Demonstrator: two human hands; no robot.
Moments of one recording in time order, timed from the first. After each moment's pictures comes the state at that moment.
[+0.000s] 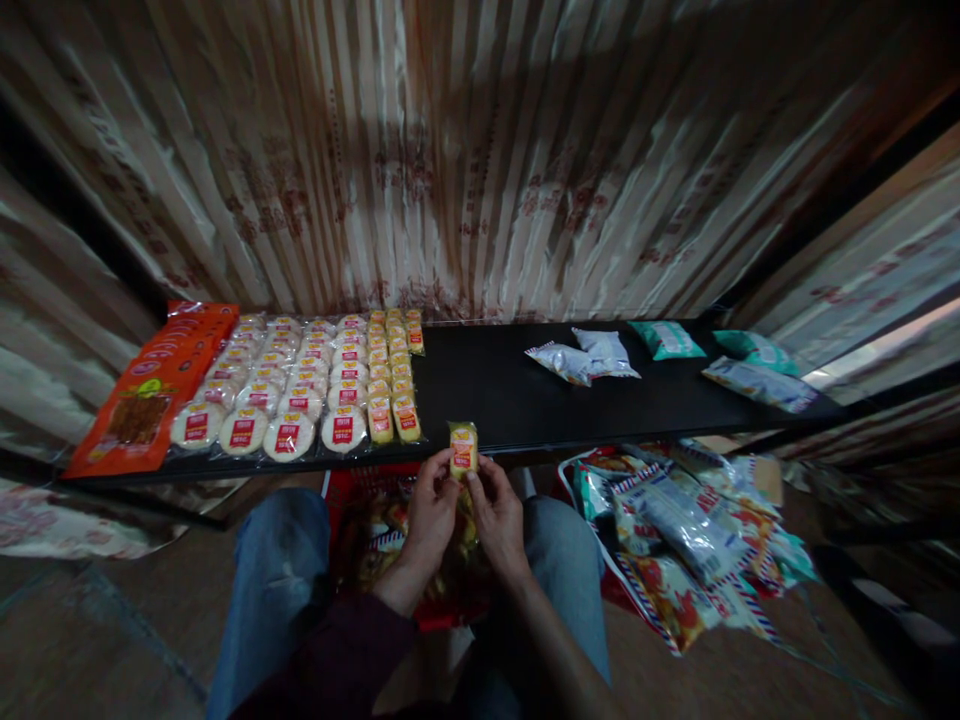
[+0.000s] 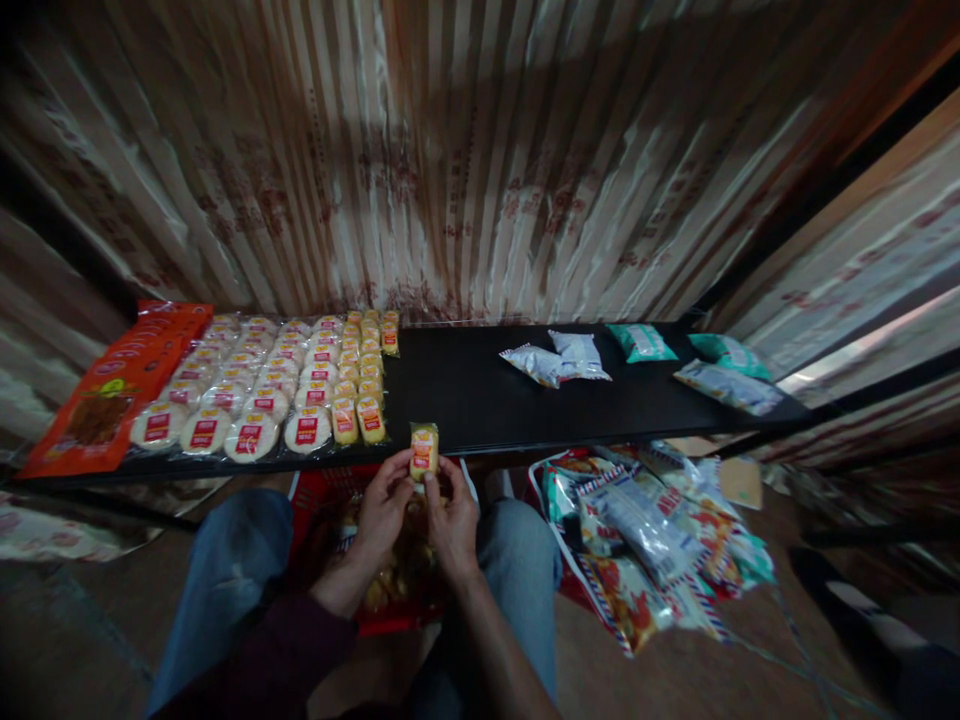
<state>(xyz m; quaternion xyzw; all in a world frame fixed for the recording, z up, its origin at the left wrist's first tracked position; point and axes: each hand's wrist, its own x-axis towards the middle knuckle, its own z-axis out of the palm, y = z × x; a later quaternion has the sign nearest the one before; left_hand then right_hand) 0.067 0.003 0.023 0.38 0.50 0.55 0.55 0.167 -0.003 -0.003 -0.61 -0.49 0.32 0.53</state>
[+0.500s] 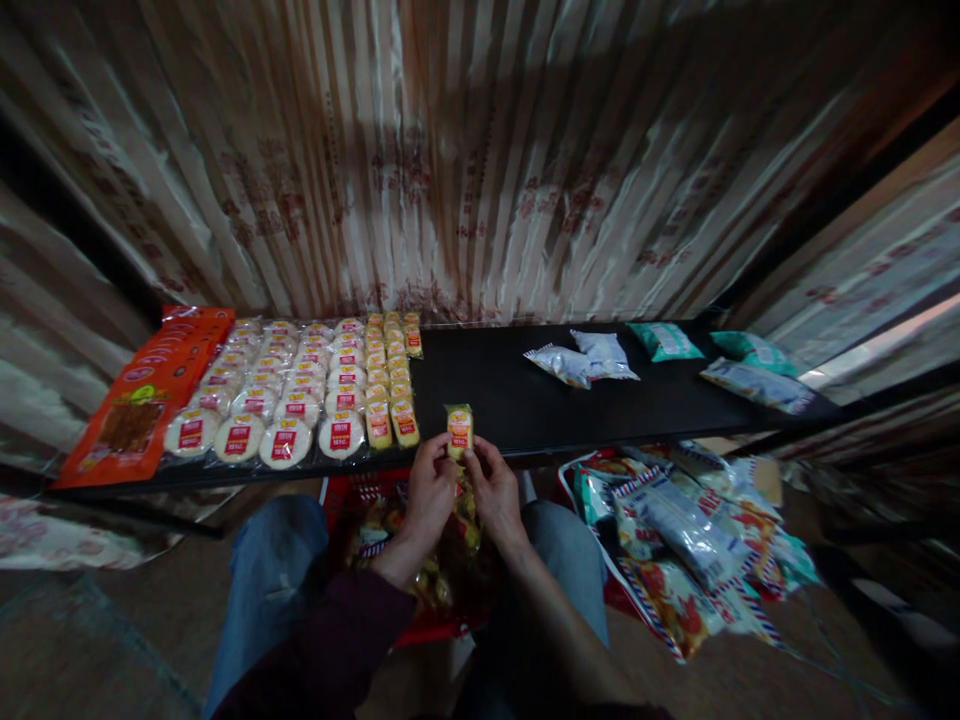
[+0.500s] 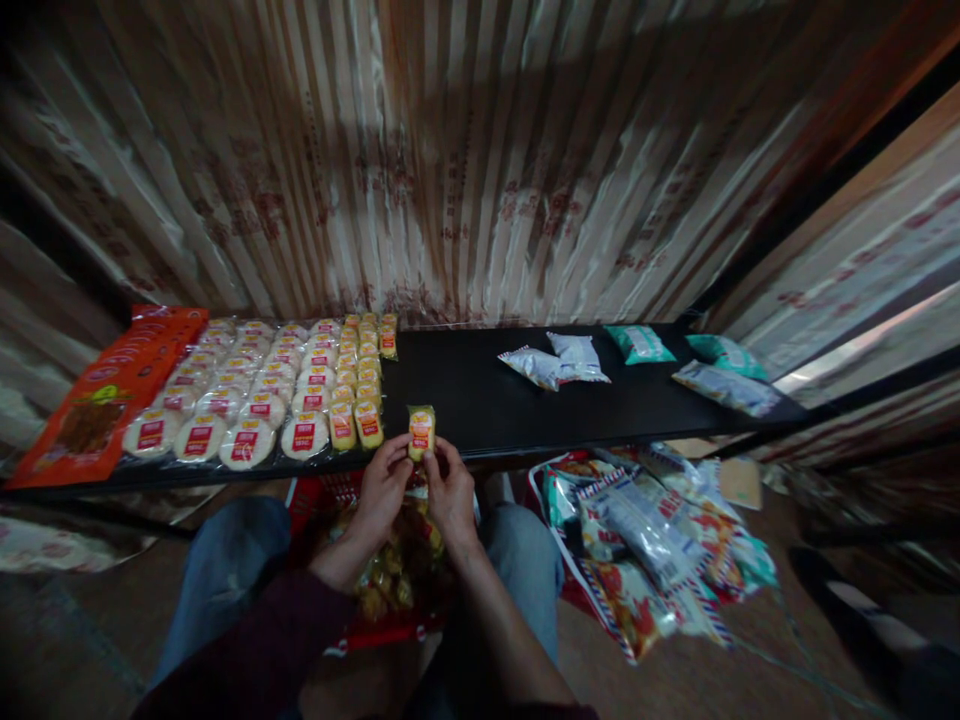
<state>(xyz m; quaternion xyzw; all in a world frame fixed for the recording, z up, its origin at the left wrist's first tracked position) 0.066 0.035 0.029 0.40 0.53 0.53 0.53 0.168 0.032 0.011 -0.61 -0.50 0.34 0.52</state>
